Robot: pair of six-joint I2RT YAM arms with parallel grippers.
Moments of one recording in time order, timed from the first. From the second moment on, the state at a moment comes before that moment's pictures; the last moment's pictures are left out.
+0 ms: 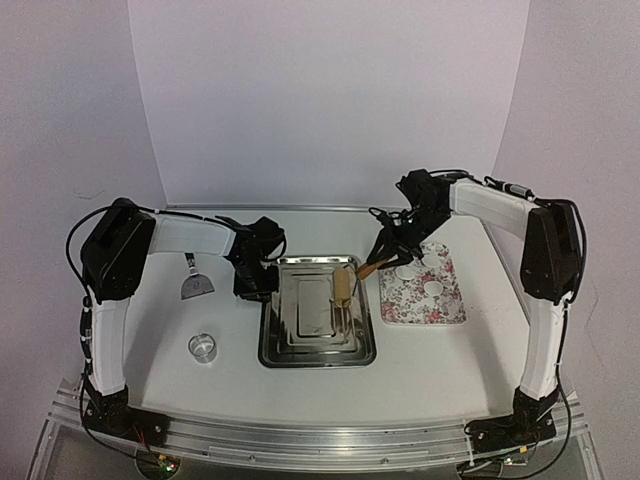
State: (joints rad) left arm -0.69 2.09 1.46 -0.66 -0.03 -0.73; right arm 0.44 2.05 1.77 -0.99 -0.61 0.37
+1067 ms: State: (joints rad) left arm -0.69 2.09 1.46 -0.66 -0.03 -0.73; right arm 0.44 2.08 1.88 -0.96 -0.60 0.38
